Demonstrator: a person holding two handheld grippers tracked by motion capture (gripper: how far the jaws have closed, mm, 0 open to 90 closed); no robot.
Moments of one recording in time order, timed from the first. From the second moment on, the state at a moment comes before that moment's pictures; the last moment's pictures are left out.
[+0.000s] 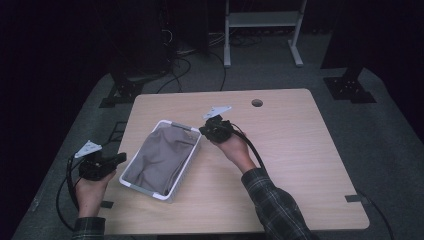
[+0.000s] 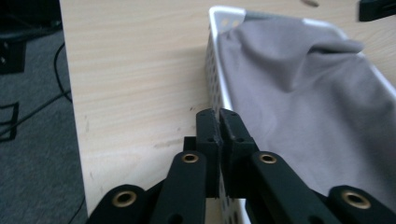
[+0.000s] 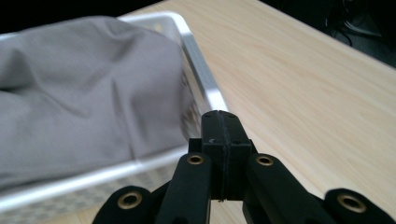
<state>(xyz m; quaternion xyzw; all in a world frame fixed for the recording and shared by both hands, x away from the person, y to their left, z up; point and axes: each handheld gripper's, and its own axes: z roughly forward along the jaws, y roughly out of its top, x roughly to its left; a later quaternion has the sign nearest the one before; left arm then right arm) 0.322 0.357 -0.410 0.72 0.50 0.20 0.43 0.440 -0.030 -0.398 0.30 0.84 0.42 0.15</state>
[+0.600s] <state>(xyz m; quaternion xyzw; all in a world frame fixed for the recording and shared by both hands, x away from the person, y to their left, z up) 0.331 0.327 -0.422 0.75 0.48 0.15 0.43 0.436 -0.031 -0.424 0.31 0.85 0.41 0.13</state>
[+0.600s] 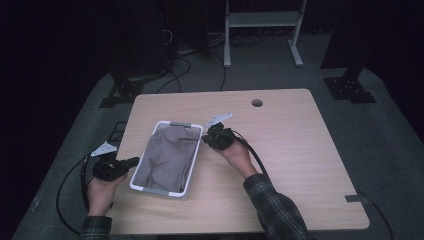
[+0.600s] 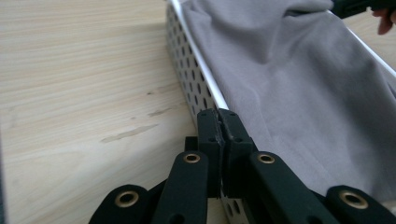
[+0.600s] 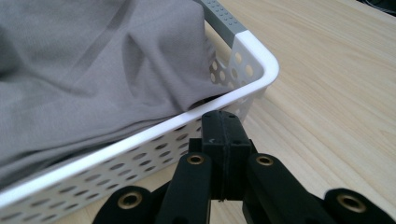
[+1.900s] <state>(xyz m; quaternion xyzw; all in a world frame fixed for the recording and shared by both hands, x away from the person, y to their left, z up) 0.346 0.312 -0.449 0.78 0.50 0.18 0.32 0.408 -0.142 -0.445 0.38 0.82 0.38 0.18</state>
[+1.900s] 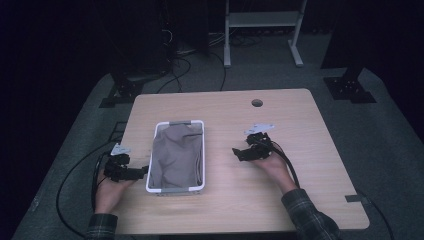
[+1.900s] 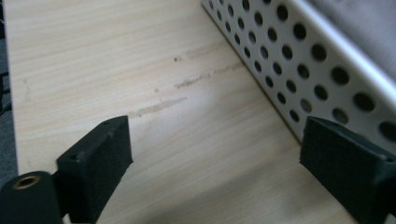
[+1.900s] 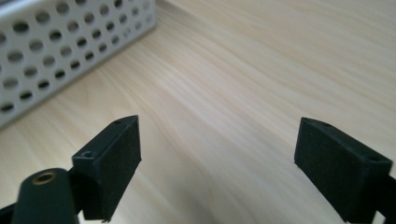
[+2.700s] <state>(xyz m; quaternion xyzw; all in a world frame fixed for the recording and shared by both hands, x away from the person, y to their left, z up) 0.340 0.312 -0.481 0.81 0.45 0.19 0.33 0.359 -0.241 -0.480 0.42 0.84 0.31 0.16</state>
